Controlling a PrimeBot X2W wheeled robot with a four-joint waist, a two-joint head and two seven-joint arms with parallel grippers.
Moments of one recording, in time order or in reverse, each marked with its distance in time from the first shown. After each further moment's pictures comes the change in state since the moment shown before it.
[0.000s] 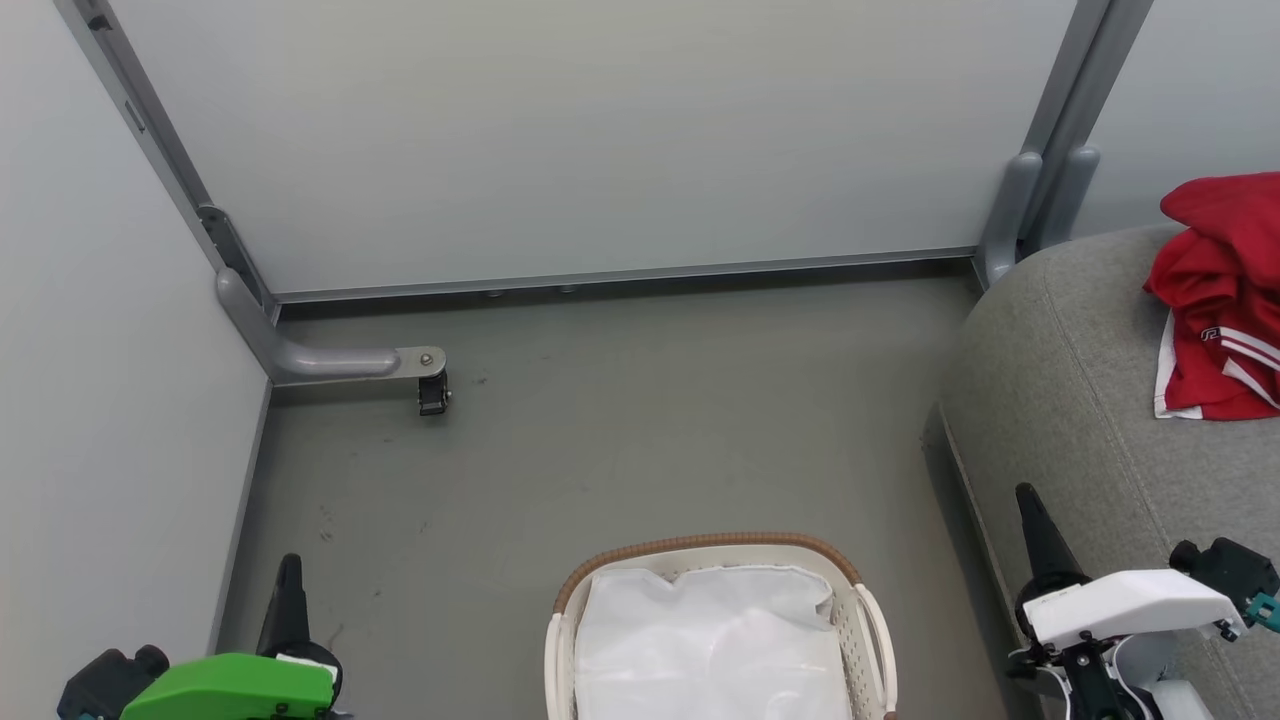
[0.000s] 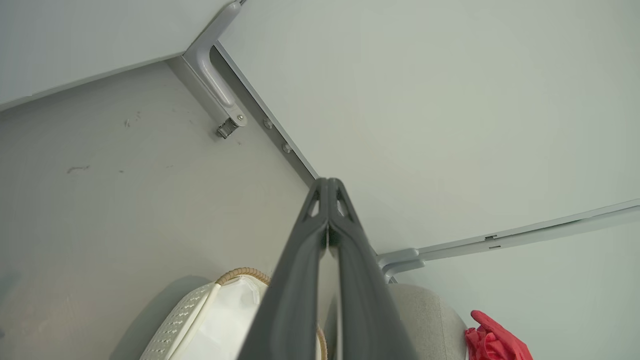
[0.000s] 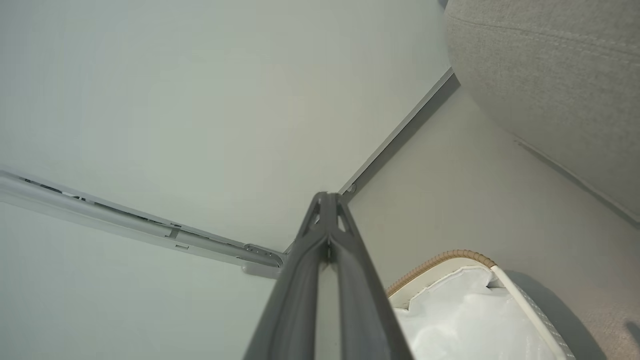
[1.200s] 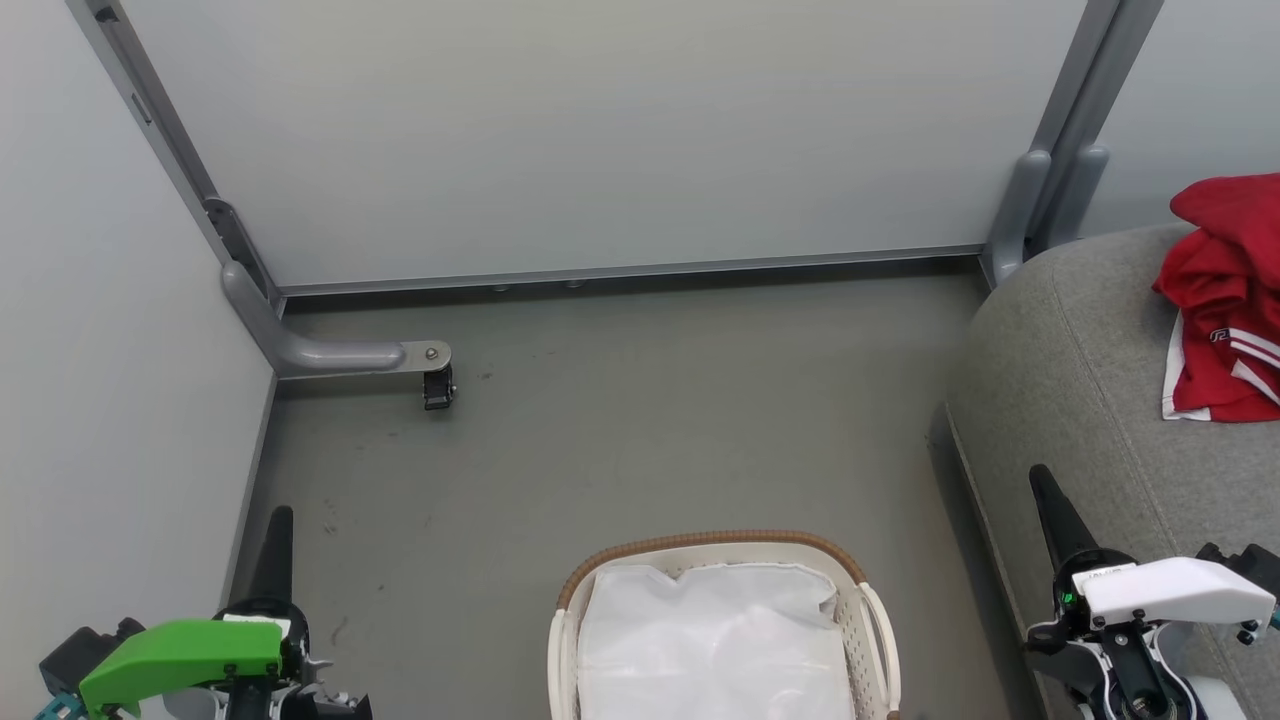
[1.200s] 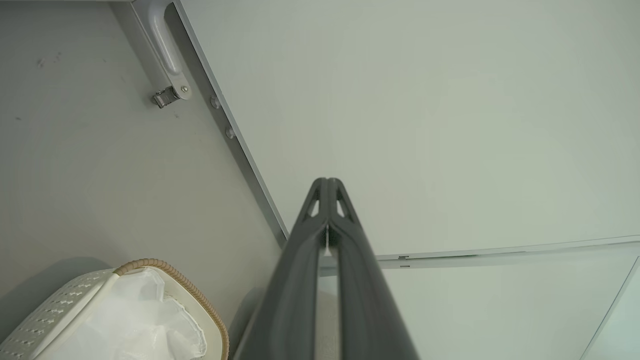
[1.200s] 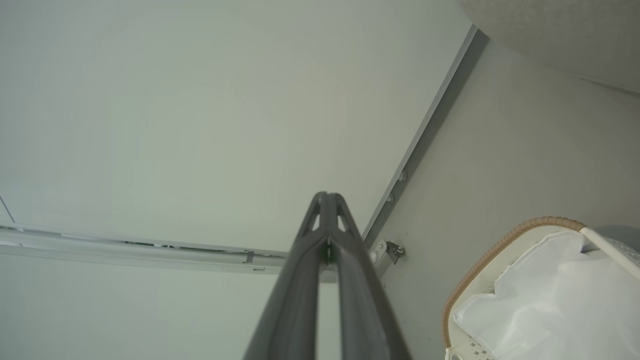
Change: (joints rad) left arm -0.061 0.000 0.039 -0.017 -0.301 -0.023 0.090; right arm -0.006 -0.003 -0.038 -0.041 0.337 0.000 0.092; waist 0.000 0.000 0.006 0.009
